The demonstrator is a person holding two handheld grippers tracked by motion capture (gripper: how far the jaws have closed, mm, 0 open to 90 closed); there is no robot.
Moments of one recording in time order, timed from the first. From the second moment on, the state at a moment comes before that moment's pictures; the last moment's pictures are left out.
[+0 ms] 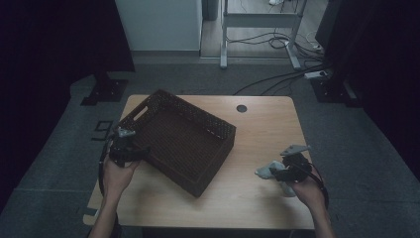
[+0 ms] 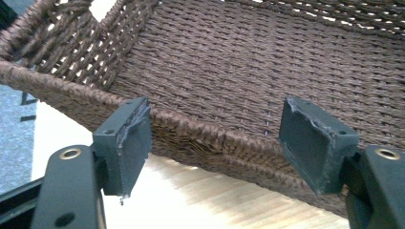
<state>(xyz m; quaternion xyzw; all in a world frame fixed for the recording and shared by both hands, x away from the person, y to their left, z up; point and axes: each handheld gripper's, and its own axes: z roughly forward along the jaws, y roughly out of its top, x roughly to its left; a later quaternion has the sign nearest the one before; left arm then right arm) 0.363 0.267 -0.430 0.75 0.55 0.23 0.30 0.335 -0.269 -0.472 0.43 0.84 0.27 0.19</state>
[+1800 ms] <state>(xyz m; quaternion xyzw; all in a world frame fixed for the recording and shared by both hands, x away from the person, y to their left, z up) 0.364 0.260 -0.434 0.75 0.54 0.25 0.28 0.411 -0.191 -0.448 0.38 0.86 0.30 0.17</state>
